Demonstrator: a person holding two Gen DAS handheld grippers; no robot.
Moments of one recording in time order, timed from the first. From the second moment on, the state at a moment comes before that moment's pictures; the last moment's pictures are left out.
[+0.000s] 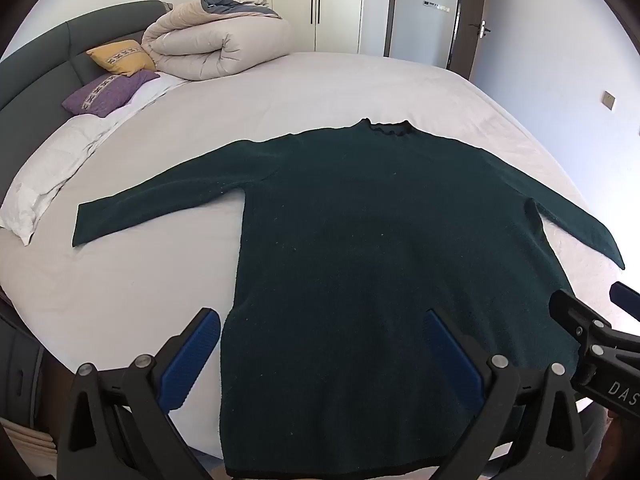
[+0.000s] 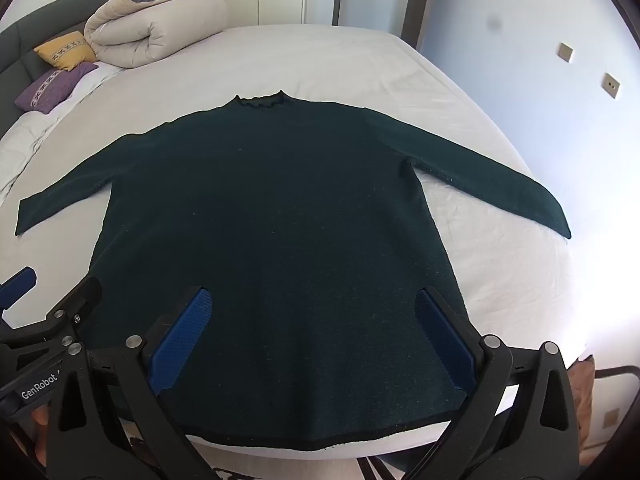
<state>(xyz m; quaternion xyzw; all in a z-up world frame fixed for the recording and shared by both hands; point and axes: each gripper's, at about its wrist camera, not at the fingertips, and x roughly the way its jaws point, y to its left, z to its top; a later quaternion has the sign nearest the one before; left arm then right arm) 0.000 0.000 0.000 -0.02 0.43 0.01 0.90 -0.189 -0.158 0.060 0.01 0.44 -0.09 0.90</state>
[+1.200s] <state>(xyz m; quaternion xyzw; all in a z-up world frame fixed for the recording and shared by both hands) 0.000 0.001 0.001 -0.02 0.43 0.01 0.90 -0.188 -0.159 0.063 0.00 0.43 -0.08 0.90</state>
